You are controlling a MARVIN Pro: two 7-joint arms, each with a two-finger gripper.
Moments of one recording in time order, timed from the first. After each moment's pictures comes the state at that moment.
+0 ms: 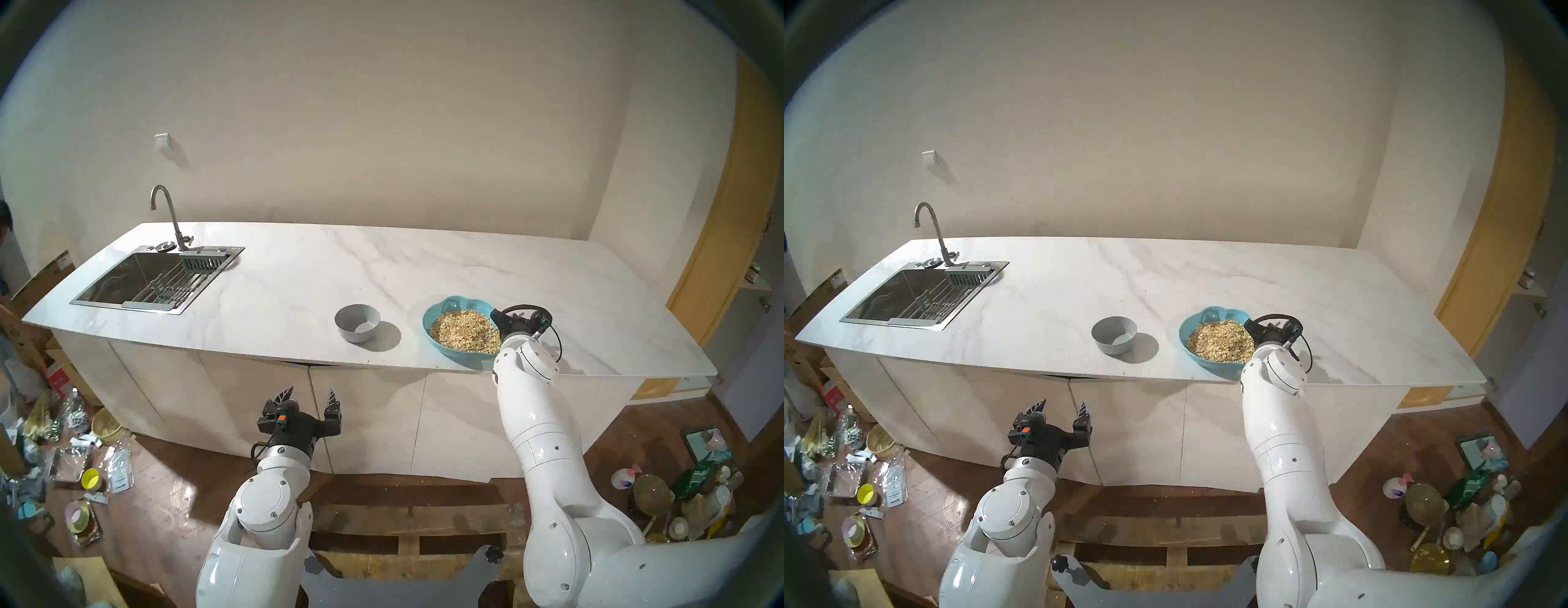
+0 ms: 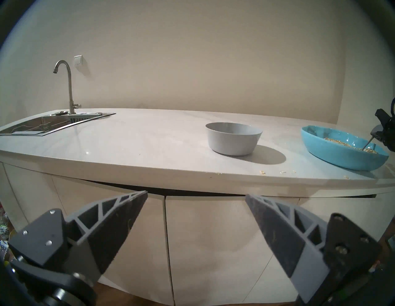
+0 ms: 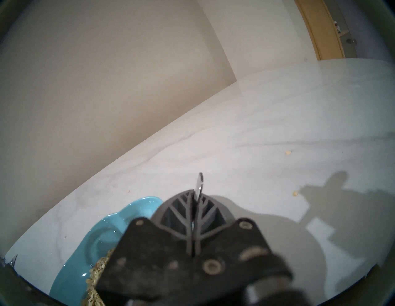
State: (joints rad) left arm 1.91 -1.57 -1.54 -1.78 -0.01 -0.01 0.03; right arm -1.12 -1.63 1.73 -1.13 0.46 0.06 -0.30
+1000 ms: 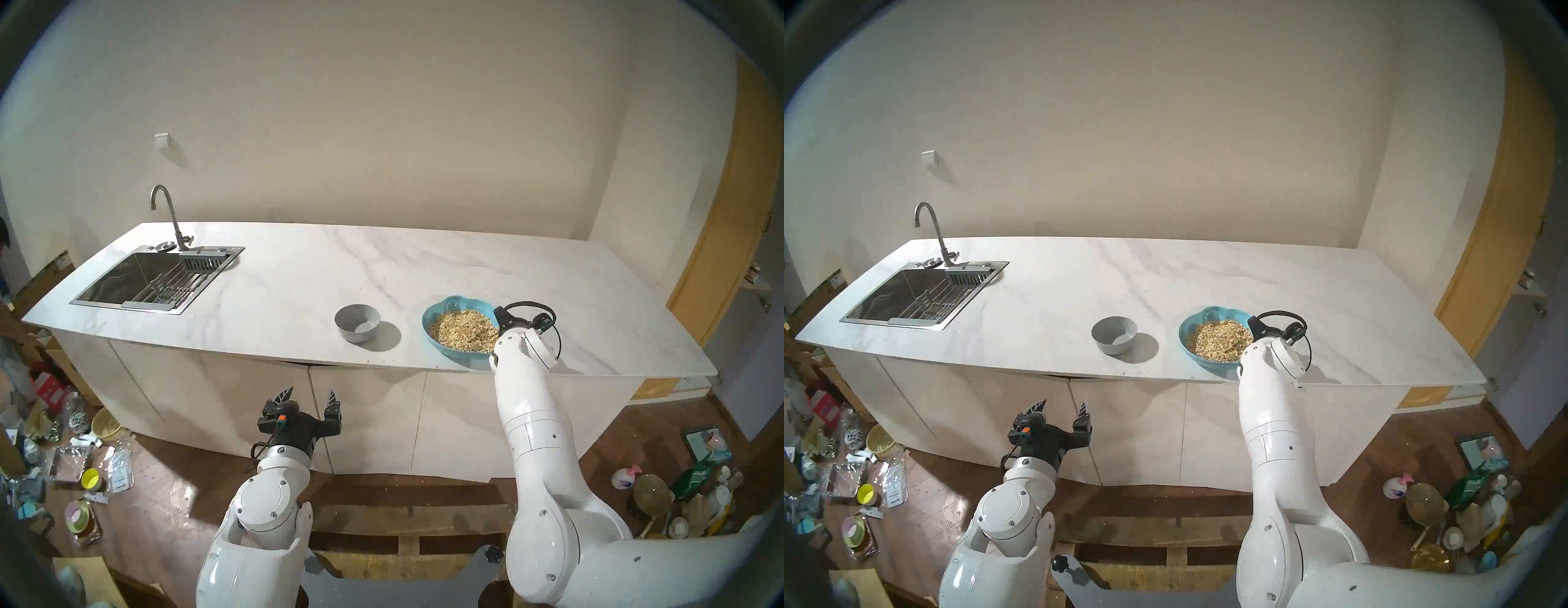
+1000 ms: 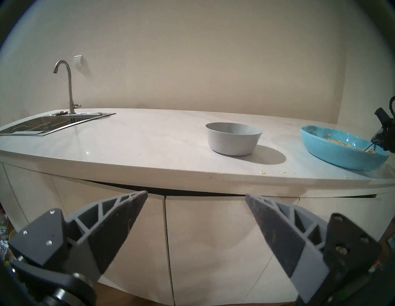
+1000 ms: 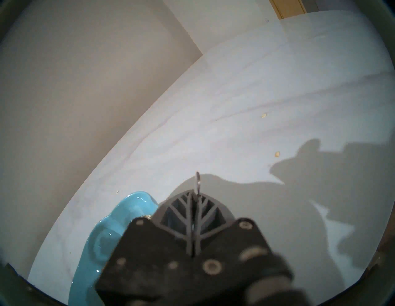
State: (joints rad) left arm 1.91 -1.57 -1.54 -1.78 -0.01 -0.01 0.03; right arm -1.07 -1.71 1.81 -1.15 0.58 0.15 -0.43
